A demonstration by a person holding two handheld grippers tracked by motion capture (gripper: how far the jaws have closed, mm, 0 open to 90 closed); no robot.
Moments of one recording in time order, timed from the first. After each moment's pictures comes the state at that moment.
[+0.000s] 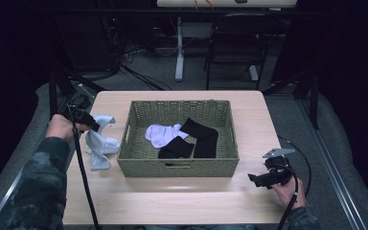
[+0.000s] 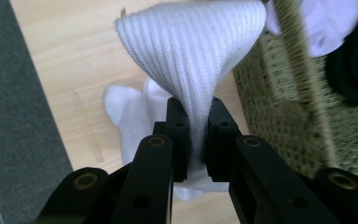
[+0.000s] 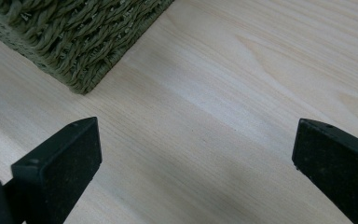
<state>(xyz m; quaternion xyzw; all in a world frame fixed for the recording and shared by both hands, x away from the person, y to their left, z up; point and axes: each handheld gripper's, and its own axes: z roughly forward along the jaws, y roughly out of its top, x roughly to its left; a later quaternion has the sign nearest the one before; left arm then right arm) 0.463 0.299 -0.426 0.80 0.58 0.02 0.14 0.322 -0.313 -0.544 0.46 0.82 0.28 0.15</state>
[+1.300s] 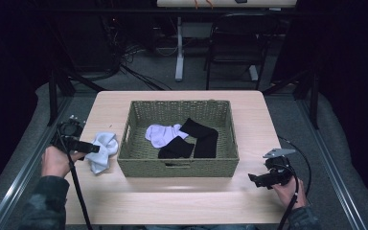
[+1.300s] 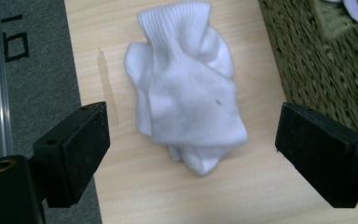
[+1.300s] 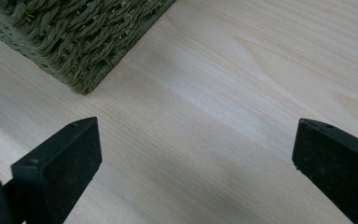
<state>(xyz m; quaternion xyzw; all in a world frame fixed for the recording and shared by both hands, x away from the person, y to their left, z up) 0.373 0.306 -0.458 0.77 0.60 0.15 0.17 0.321 -0.313 -0.543 0.46 0.82 0.28 0.16</state>
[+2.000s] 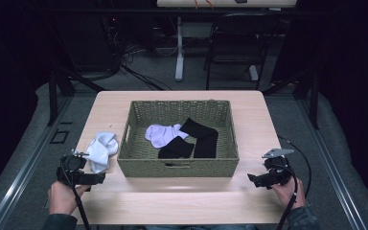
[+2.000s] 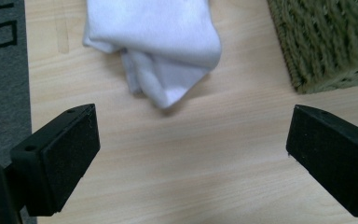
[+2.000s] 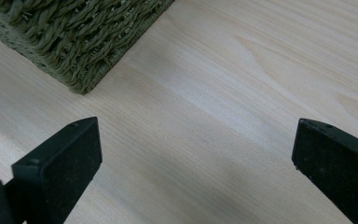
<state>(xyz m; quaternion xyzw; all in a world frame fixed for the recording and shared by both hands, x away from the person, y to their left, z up) 0.305 0.290 -0.517 0.76 0.60 0.16 0.19 0.322 -0.311 -0.544 0.46 0.83 0.28 0.16</state>
